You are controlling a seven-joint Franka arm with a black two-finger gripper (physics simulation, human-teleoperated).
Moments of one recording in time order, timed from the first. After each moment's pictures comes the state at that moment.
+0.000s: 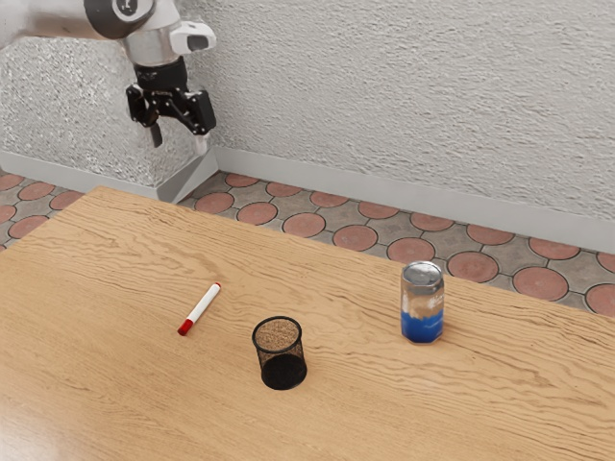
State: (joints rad) arm -0.01 0.20 0.07 -1.35 -0.01 1.52 0.01
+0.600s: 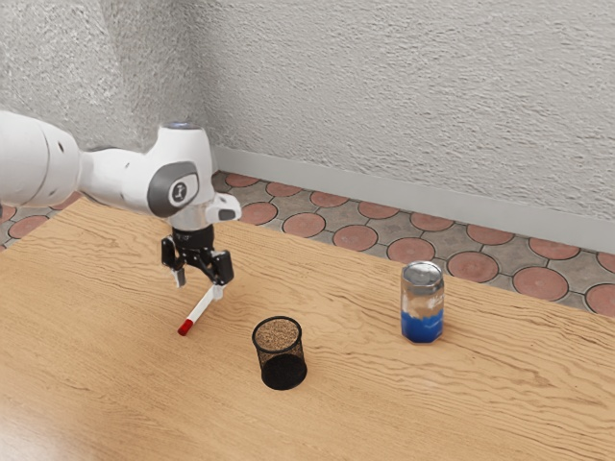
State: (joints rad) arm 0.12 0.35 -0.03 -1.88 0.05 2.08 0.04
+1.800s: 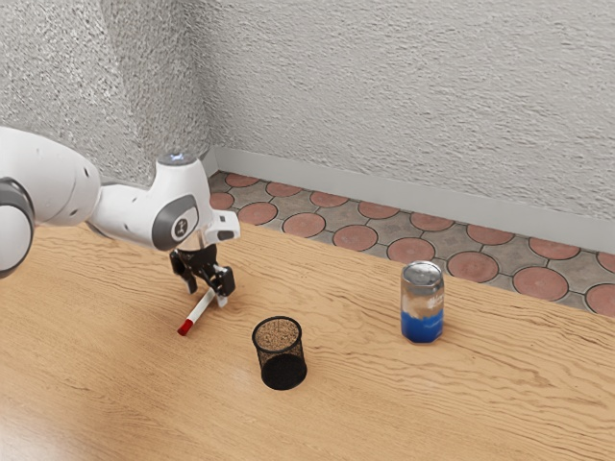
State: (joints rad) arm 0.14 0.50 -0.01 -1.88 0.08 2.38 0.13
